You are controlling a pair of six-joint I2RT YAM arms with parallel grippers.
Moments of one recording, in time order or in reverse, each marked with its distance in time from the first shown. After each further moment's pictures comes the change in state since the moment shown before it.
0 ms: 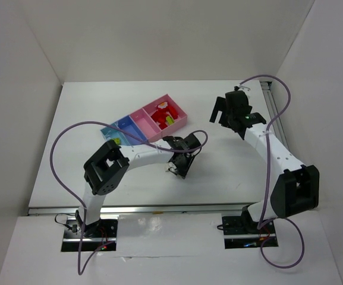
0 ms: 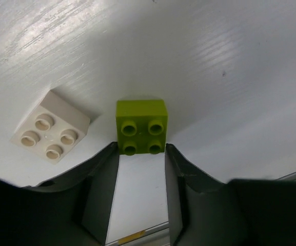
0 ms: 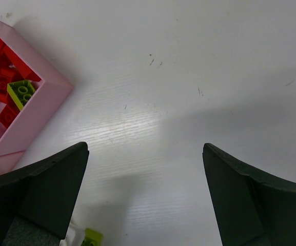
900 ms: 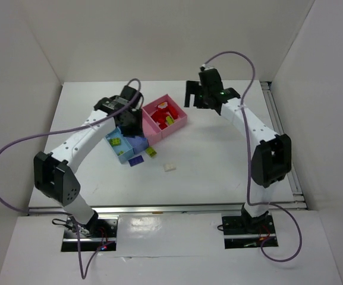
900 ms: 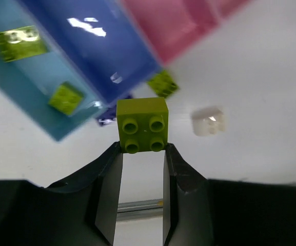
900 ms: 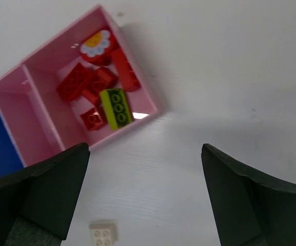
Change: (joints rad) left arm 0.452 -0.384 0.102 -0.307 -0.030 0.004; right arm 0.124 0.348 0.441 -0.076 -0.148 -0.099
